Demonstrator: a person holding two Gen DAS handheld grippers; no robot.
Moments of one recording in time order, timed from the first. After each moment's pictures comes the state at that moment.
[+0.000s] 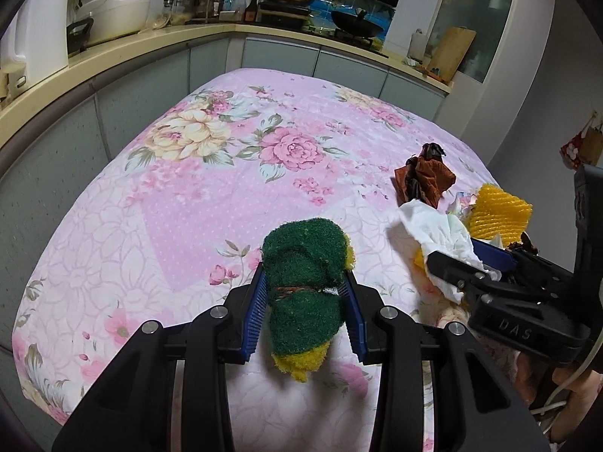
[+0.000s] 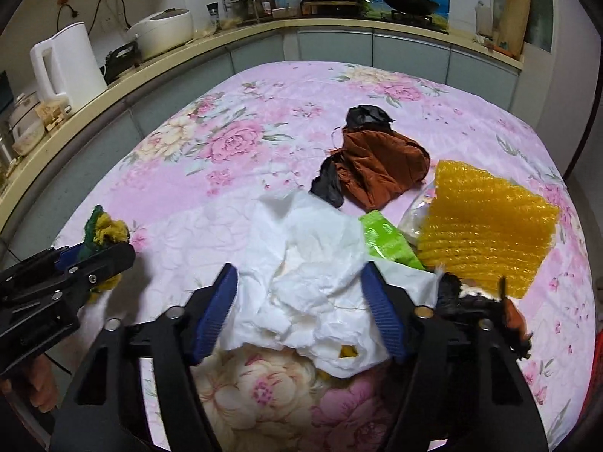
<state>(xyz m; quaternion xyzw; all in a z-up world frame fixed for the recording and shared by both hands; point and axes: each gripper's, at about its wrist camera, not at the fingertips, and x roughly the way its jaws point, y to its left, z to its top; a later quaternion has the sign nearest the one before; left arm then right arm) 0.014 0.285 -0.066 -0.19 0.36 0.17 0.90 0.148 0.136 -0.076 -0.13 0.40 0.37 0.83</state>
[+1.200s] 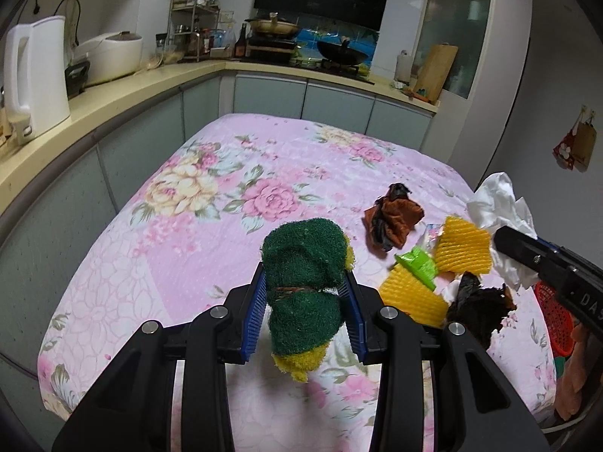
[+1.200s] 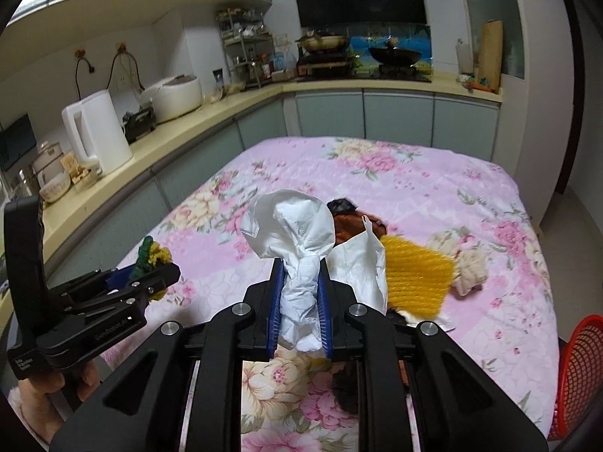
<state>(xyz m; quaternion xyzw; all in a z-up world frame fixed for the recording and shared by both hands) 0.014 0.257 -0.015 -0.14 0.31 0.18 0.92 0.122 0.072 0.010 -0.05 0.31 0.39 0.87</state>
